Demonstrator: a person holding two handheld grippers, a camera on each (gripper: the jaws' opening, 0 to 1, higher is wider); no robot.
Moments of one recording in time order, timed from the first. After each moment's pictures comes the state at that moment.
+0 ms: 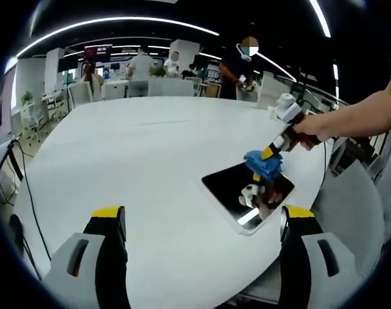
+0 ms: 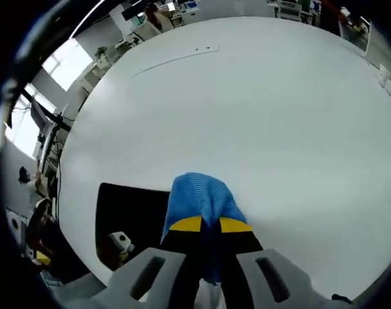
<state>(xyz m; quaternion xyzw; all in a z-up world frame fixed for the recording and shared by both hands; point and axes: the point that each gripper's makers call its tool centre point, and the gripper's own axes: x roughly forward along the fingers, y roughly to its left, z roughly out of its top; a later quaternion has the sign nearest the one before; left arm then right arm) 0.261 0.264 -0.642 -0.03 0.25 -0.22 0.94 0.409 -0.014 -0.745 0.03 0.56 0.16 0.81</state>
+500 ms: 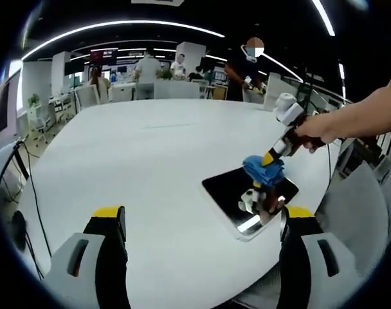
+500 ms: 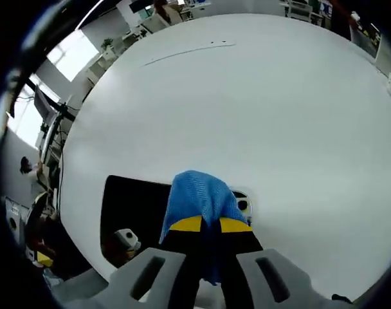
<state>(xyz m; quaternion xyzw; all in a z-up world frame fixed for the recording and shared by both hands) 0.260 0.254 -0.638 -0.03 0.25 -0.18 0.95 0.392 0.015 -0.740 0.01 0.57 0.19 0.80</state>
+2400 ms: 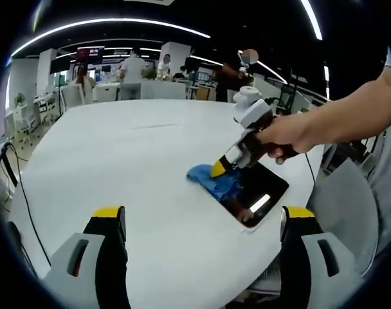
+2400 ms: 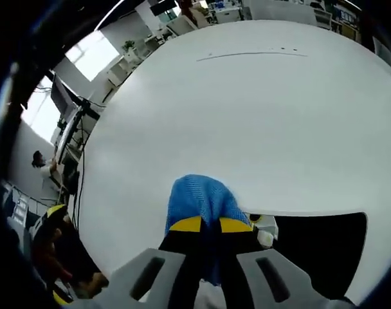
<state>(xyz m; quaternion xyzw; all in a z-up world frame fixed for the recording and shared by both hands) 0.262 0.277 -0.638 -0.03 0.24 -0.24 0.94 0.383 0.167 -0.735 0.03 0.53 0.25 0.81</state>
